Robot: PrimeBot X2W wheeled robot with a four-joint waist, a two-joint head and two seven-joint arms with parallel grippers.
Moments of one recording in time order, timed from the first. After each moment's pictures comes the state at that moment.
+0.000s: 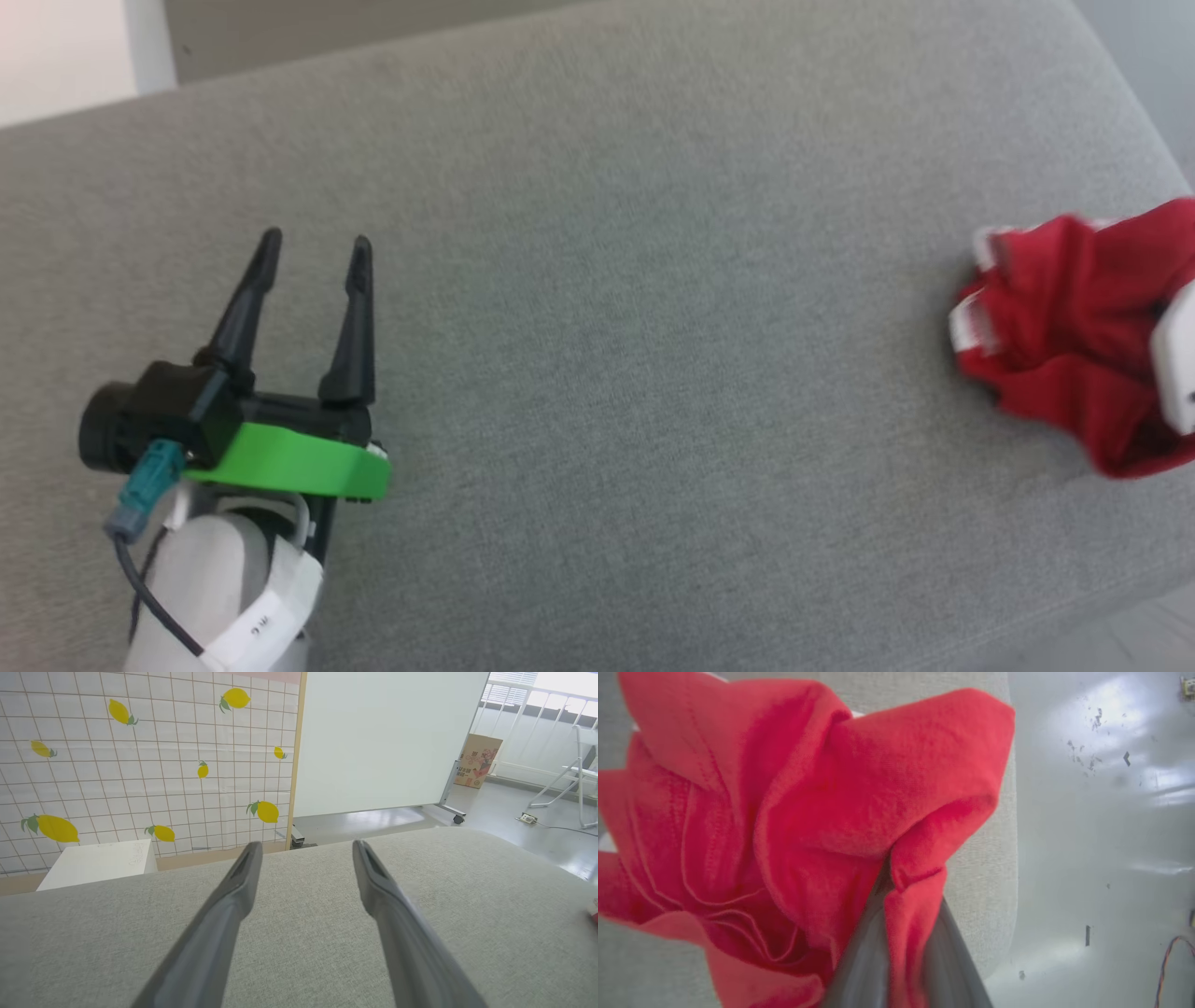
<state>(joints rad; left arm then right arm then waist) -0.22 0.16 -0.05 -0.09 -0.20 -0.11 -0.17 -0.52 -0.61 0.17 0.40 0.34 0.13 0.64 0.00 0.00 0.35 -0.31</state>
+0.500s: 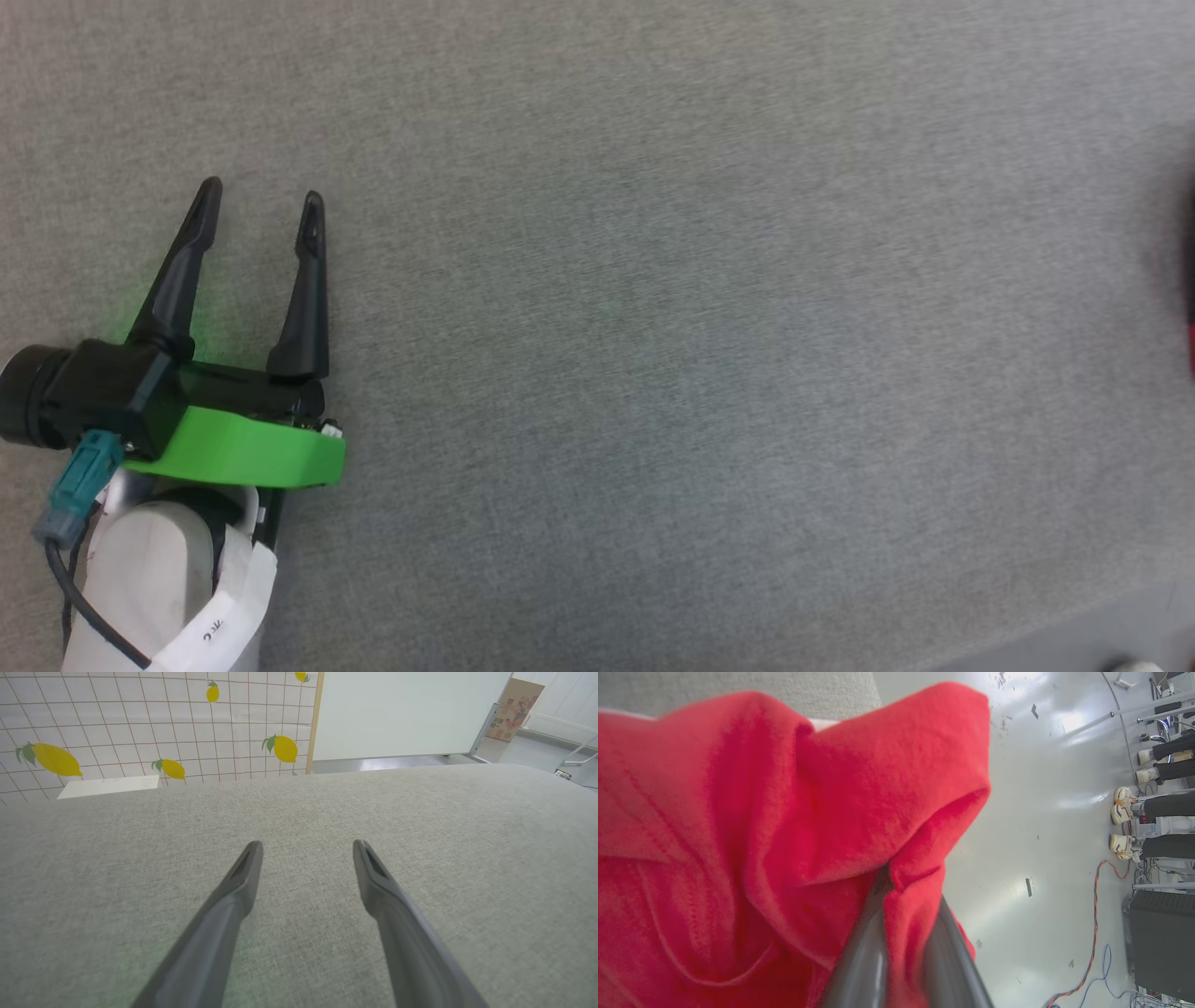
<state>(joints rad) -0.23 0.23 -0.02 -0.24 -0.17 -0.10 -0.10 -0.70 -0.61 -0.22 0.60 0.10 0.13 0.54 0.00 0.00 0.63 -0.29</state>
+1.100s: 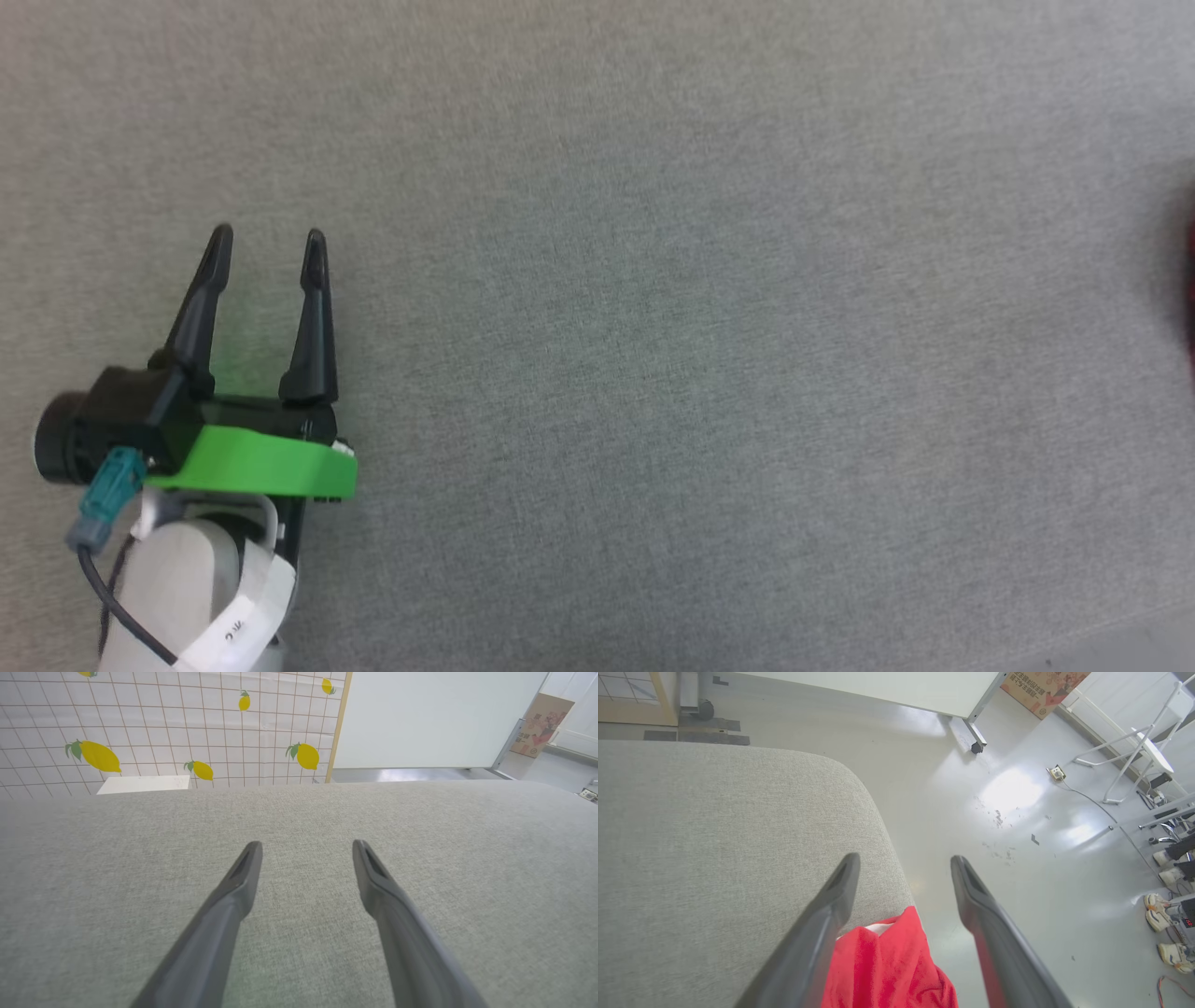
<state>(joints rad) -0.21 0.20 -0.02 -0.13 -0.21 -0.08 -0.16 -0.79 -0.60 -0.22 0.50 0.16 0.13 0.31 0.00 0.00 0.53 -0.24</state>
